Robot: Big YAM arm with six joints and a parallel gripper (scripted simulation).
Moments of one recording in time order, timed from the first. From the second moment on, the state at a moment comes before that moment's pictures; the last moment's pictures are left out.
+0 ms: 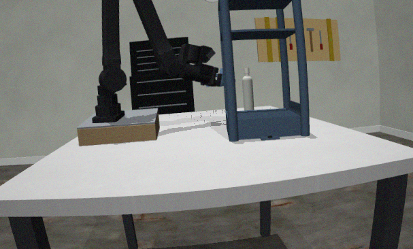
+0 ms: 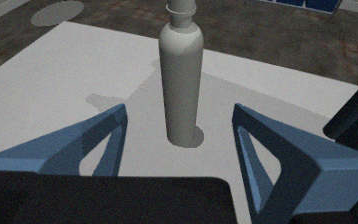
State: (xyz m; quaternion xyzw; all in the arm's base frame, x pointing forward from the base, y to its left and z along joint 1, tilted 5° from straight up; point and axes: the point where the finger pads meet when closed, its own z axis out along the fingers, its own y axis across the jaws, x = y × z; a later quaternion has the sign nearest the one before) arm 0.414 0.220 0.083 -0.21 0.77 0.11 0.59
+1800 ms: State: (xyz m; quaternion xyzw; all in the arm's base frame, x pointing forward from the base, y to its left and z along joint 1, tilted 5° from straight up) arm 0.492 0.256 0.058 -0.21 0.77 0.11 0.59
